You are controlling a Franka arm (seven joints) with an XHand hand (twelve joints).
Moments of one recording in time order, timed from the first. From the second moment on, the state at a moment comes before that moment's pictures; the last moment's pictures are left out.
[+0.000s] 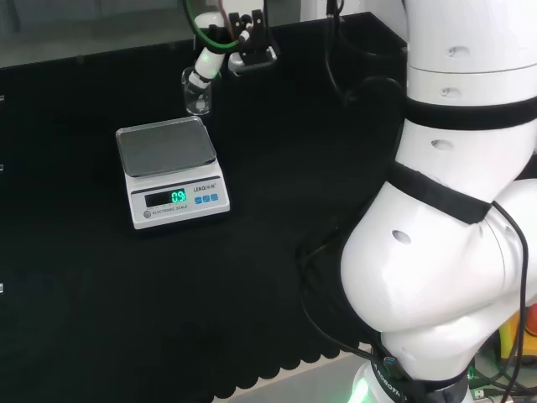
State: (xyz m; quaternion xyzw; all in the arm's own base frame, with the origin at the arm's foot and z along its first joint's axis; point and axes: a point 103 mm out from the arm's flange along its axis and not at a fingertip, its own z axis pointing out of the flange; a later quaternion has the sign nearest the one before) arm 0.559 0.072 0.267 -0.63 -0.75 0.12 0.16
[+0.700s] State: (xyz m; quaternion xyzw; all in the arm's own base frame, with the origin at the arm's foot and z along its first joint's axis) arm 0.578 0.118 0.225 -0.61 -0.76 0.12 0.19
